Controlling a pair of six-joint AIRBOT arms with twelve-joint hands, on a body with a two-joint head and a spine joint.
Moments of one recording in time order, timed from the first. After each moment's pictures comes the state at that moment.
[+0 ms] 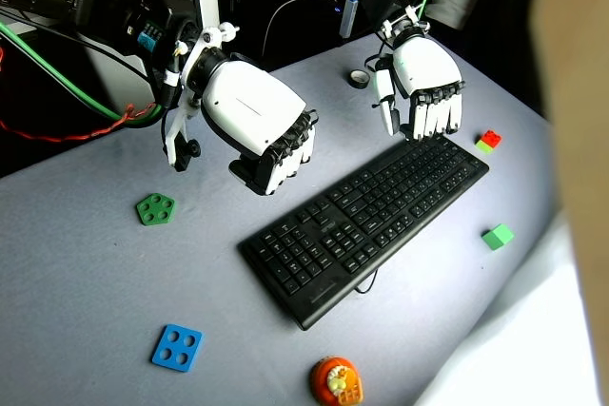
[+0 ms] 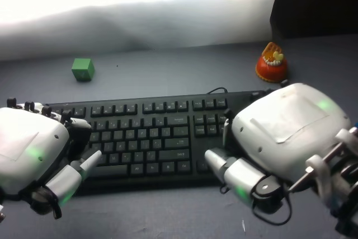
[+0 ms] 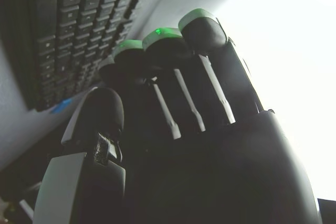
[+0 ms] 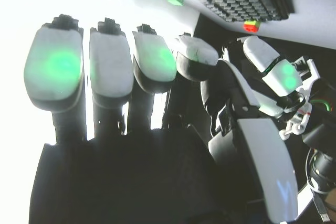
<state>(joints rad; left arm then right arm) 1.01 -0.91 0.73 -0.54 -1.24 1.48 -0.48 -1.11 0.48 1.14 1.01 -2.28</state>
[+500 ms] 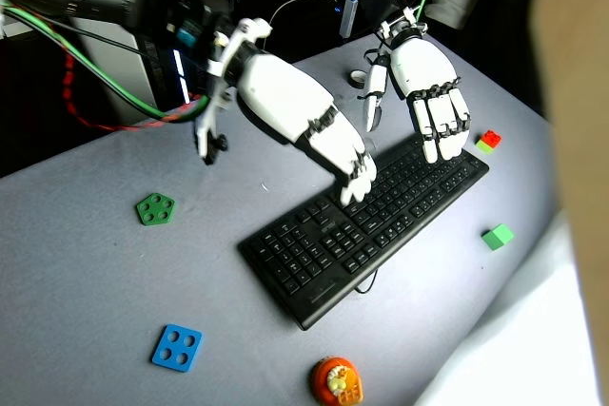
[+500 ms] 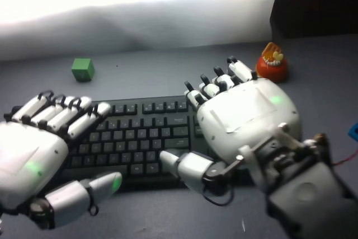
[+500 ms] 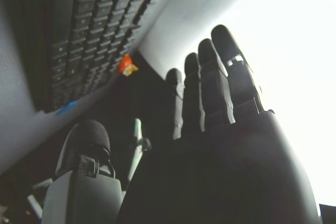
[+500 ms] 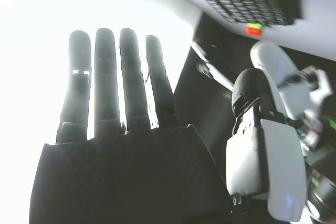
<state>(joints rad) 1.07 -0.91 0.73 -0.54 -1.24 1.48 -0.42 -1.38 0.64 1.27 1.21 -2.42</state>
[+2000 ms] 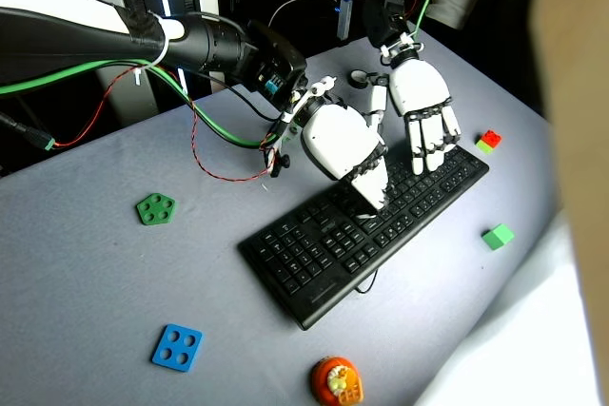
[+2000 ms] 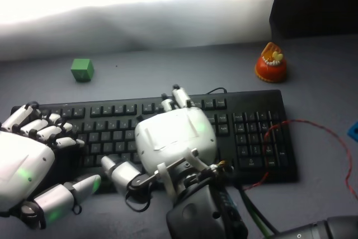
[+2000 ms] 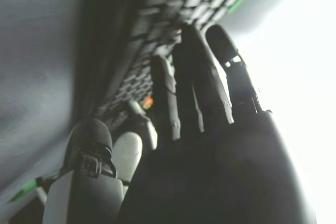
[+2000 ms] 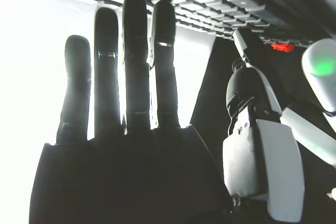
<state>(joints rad) 1.14 -1.00 0.86 -0.59 -1.28 1.51 -0.47 -1.76 0.99 1.22 1.27 -2.22</state>
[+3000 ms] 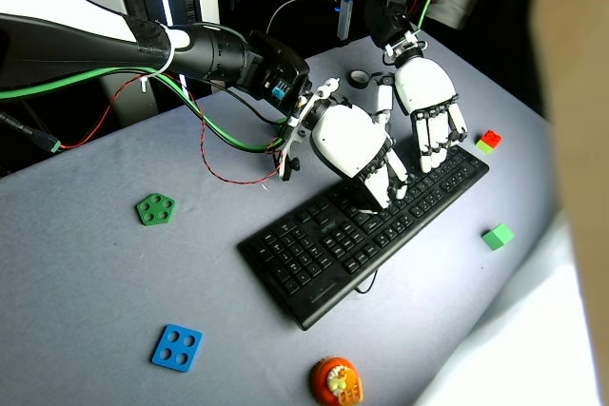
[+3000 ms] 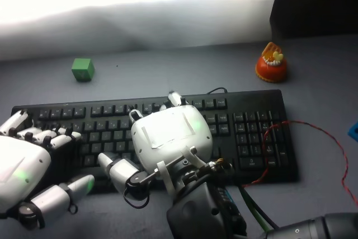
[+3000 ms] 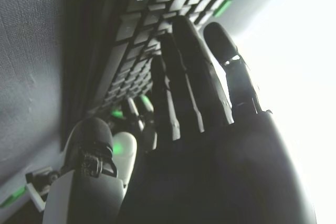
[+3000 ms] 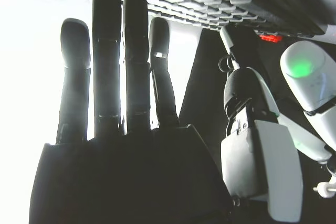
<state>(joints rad) 1.13 -1.01 0.86 -0.61 -1.27 1.50 -0.48 -1.76 1.03 1.17 1.22 -2.18</state>
